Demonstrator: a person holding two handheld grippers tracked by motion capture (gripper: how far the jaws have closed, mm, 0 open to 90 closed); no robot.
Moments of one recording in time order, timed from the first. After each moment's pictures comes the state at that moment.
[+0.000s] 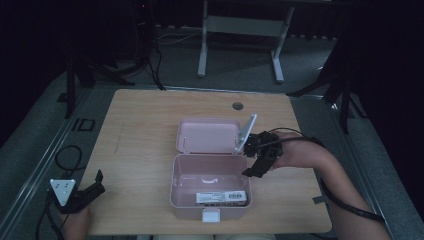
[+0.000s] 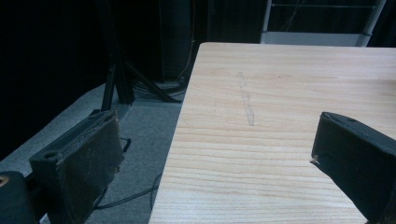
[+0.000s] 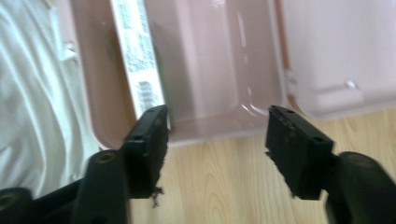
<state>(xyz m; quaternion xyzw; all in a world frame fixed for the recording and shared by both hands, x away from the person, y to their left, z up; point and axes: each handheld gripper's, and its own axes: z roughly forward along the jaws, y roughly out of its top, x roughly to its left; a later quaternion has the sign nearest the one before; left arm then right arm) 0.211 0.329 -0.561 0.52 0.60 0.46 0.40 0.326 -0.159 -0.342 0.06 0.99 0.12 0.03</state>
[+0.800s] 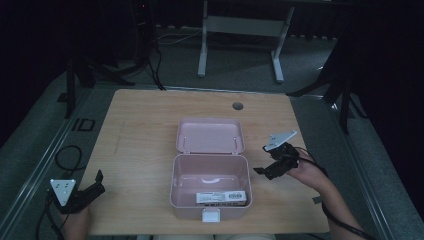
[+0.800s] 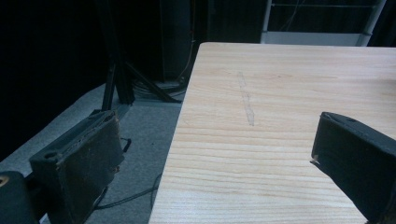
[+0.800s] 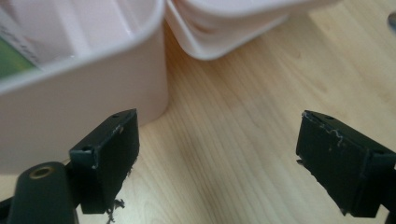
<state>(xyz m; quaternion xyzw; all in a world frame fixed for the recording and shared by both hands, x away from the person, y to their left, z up) 0.211 0.329 -0.561 0.52 0.60 0.46 0.40 0.359 -0.250 -0.457 0.20 0.93 0.30 0.11</state>
